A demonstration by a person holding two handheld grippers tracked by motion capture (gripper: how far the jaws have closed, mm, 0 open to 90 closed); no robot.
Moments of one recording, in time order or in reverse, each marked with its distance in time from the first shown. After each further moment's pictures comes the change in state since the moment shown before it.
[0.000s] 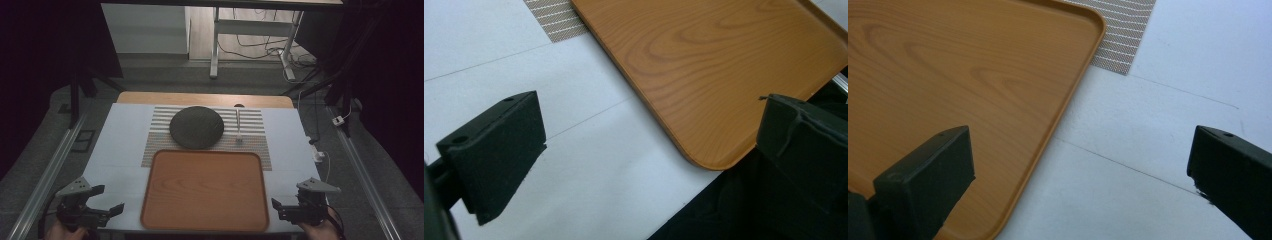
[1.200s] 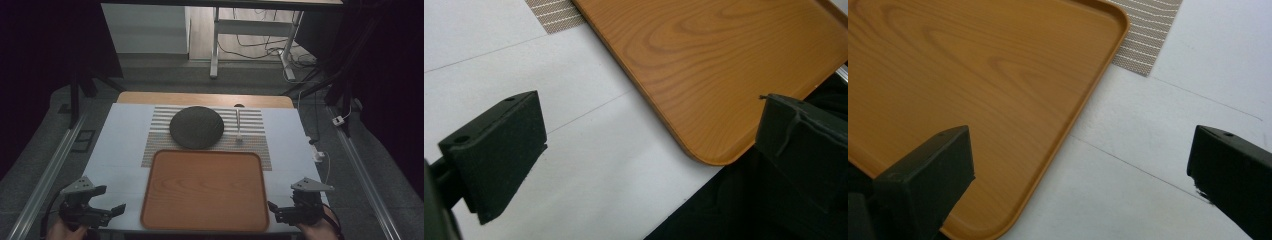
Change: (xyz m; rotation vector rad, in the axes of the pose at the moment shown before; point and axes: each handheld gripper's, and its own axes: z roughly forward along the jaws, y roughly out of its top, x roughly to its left) left arm 0.000 0.002 0.004 0.036 -0.001 0.004; right arm 0.007 0.003 0.004 0.034 0.041 -0.072
